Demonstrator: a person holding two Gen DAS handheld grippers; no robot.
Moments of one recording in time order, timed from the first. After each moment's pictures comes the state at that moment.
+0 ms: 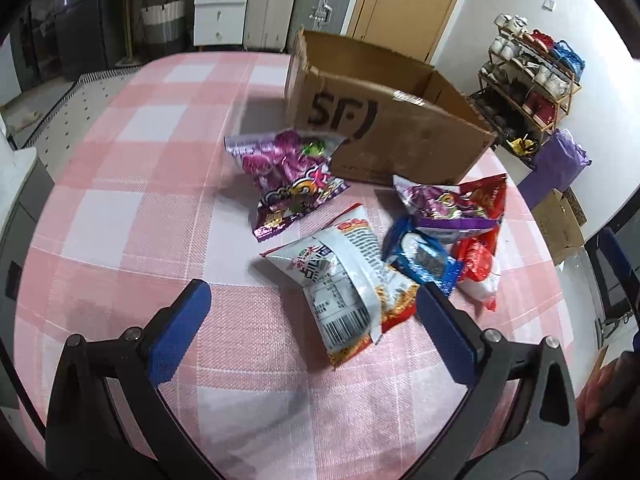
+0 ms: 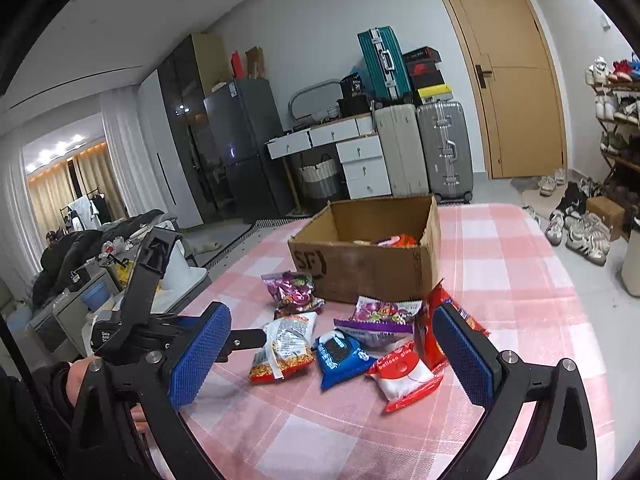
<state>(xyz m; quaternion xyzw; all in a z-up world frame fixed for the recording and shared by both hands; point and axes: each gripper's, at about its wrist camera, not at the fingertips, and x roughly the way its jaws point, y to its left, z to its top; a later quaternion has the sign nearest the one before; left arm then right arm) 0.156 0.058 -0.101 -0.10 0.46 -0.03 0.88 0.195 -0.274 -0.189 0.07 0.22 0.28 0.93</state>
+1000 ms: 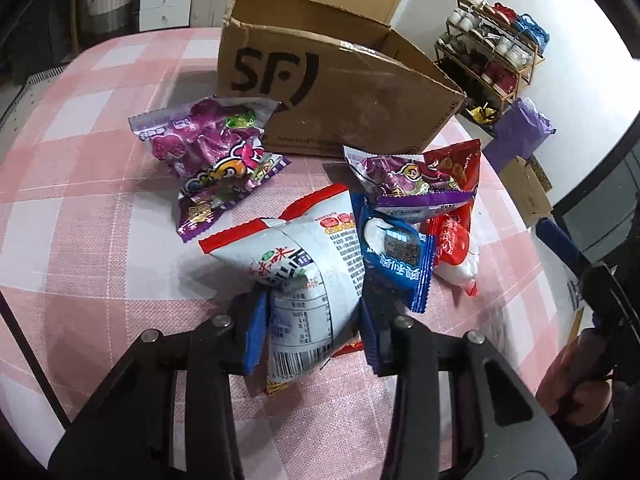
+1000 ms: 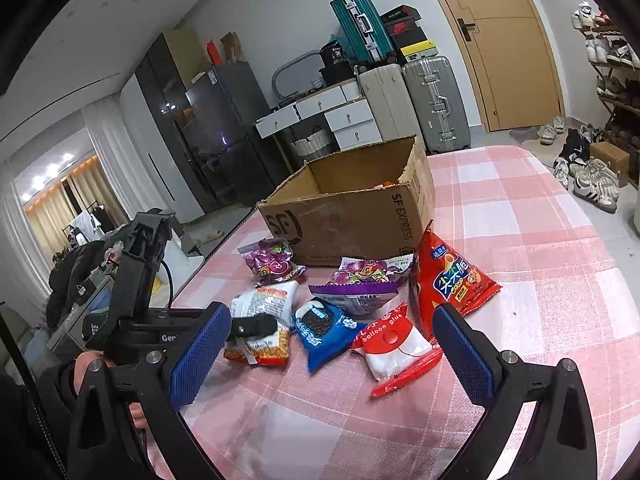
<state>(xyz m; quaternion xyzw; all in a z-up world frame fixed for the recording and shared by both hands) 0.200 0.033 -0.133 -0.09 0.49 -0.13 0.86 0.234 -0.283 -0.240 0.12 0.28 0.28 0.91</state>
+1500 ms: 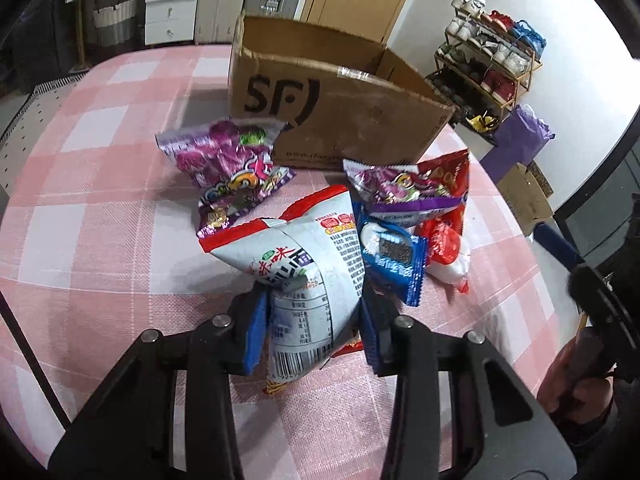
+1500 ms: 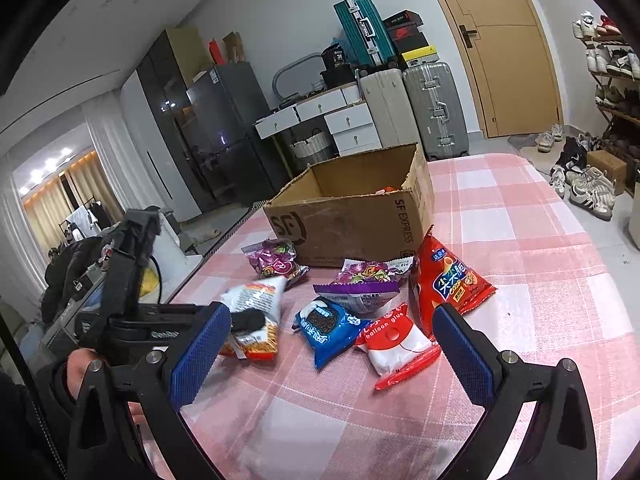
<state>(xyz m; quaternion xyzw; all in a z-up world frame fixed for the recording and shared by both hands) 0.170 0.042 -0.114 -0.09 0.46 -0.13 0.87 0.224 -0.281 -0.235 0.10 0.28 0.27 0.92</state>
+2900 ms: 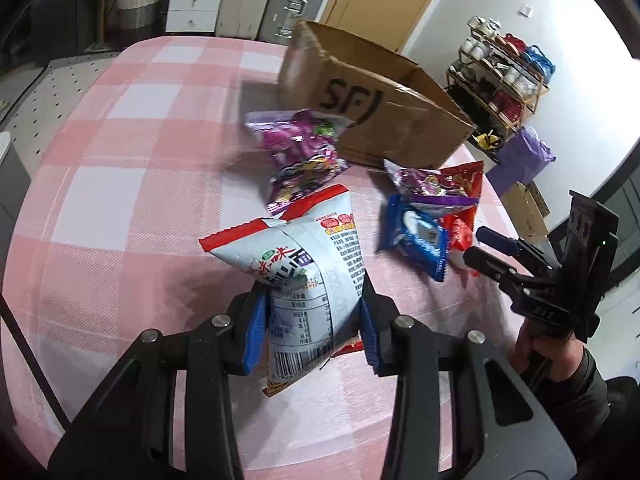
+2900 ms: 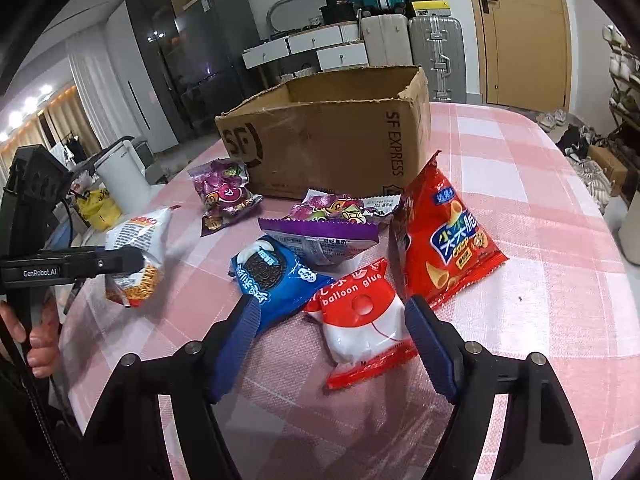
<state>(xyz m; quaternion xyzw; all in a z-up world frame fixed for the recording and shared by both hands) 0.139 0.103 -0.110 -0.14 0.46 -0.11 0.87 0.275 -0.256 -0.287 0.00 0.38 0.25 0.89</state>
